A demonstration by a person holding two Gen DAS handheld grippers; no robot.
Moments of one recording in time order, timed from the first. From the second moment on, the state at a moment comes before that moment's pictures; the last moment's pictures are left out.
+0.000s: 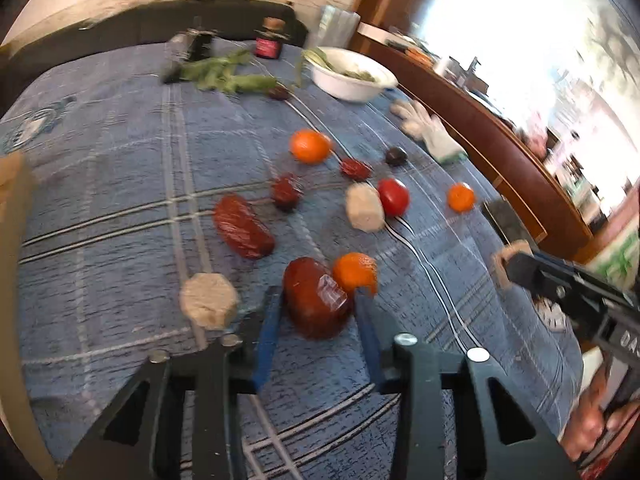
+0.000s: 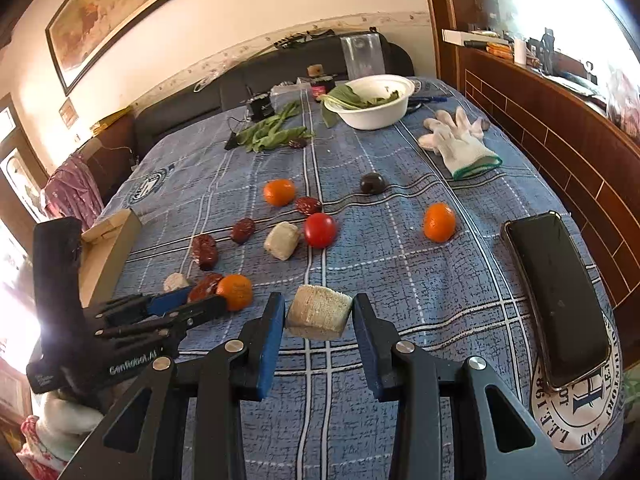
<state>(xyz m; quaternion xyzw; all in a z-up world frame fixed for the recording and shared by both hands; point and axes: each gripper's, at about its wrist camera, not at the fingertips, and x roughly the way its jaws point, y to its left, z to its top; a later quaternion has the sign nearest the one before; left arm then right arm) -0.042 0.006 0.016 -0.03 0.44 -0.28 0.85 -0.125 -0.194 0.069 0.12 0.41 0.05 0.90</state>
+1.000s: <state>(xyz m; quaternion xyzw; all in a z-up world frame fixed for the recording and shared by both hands) 0.034 0.315 0.046 -0.17 0.46 -0.01 0.87 0.032 0.164 0.050 -0.04 0.46 0.27 0.84</state>
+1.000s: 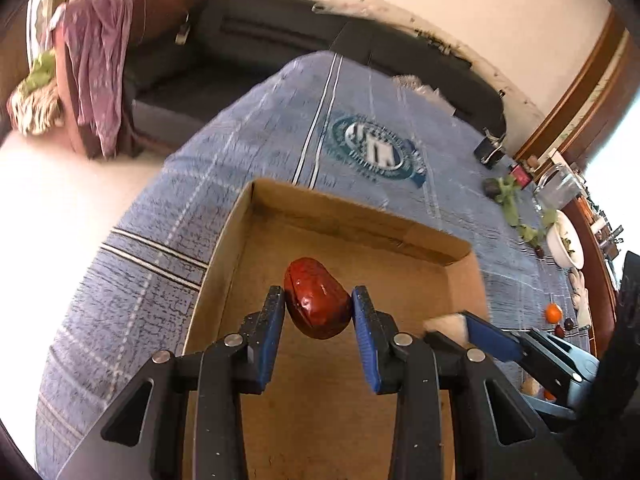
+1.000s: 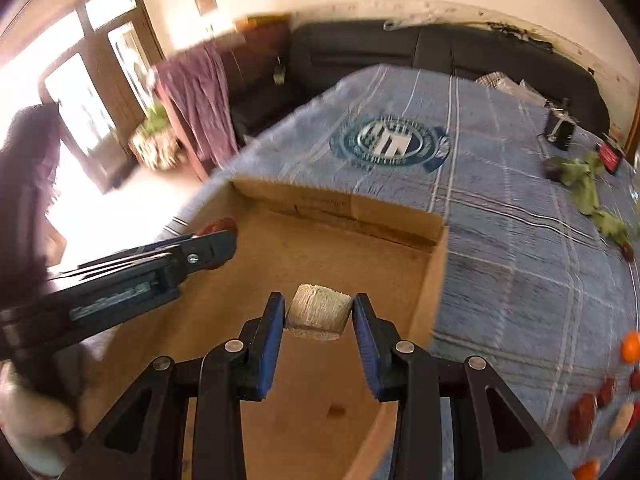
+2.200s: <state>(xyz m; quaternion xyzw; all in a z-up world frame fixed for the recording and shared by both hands) -0.069 0.143 0.122 -0.12 0.39 -0.16 0.90 -0.097 -0.190 0.097 0.12 0.40 0.07 0.90</state>
